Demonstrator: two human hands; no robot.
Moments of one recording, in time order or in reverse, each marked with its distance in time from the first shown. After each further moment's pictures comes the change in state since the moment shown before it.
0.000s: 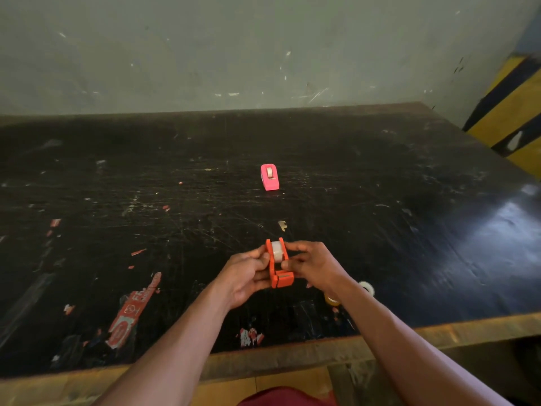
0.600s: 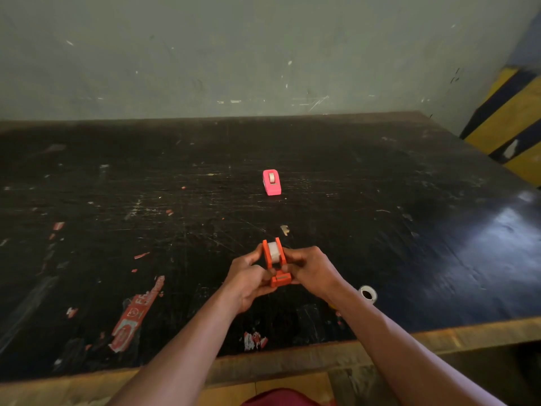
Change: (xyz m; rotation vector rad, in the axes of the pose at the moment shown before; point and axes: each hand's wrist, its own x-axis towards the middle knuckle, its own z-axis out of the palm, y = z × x) left_hand 0.003 -0.006 -0.002 0.139 0.065 0.071; right_hand 0.003 -0.001 0.014 -0.251 0.038 -0.069
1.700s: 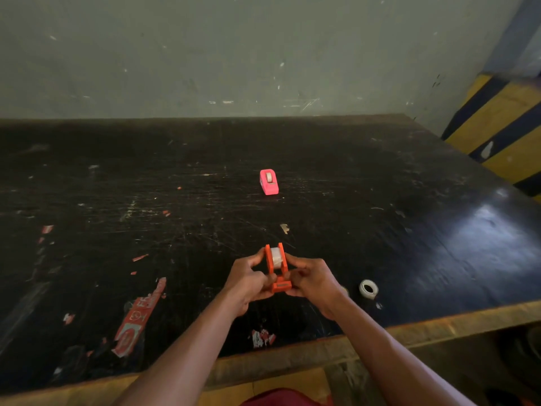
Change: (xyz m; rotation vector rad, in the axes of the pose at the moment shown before) left_hand 0.005 -0.011 -0.021 0.188 0.018 0.042; right_hand -0.020 -0.002 0.035 0.286 0.069 0.133
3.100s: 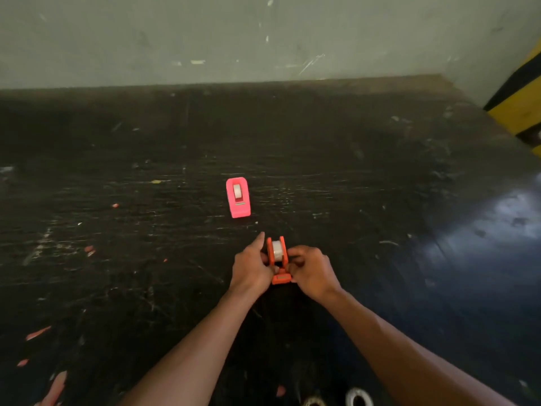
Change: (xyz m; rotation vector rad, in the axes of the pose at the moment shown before) left_hand 0.220 0.098 0.100 0.529 0.163 0.044; right_hand 0.245 0.038 -0.140 -0.342 0.084 0.039
